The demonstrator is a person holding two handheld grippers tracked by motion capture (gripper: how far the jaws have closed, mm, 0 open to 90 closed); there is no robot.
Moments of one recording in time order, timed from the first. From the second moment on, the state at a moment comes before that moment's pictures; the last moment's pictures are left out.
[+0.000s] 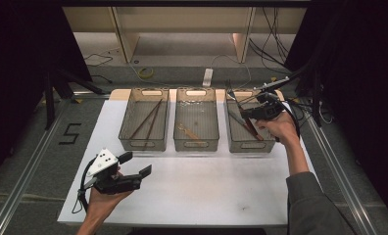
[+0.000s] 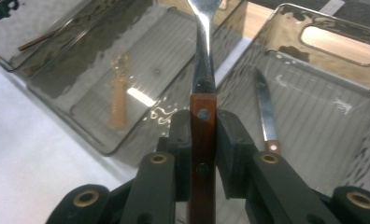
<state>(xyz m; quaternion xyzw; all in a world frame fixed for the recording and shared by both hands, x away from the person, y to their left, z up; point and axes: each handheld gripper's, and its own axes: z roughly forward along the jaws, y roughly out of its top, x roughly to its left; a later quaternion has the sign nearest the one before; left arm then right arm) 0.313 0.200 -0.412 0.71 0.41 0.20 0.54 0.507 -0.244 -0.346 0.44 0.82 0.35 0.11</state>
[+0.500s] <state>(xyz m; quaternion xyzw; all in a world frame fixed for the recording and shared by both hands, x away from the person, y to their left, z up) 0.312 0.200 -0.412 0.71 0.40 0.20 0.54 0.520 -0.252 -0.354 0.46 0.81 0.34 0.13</state>
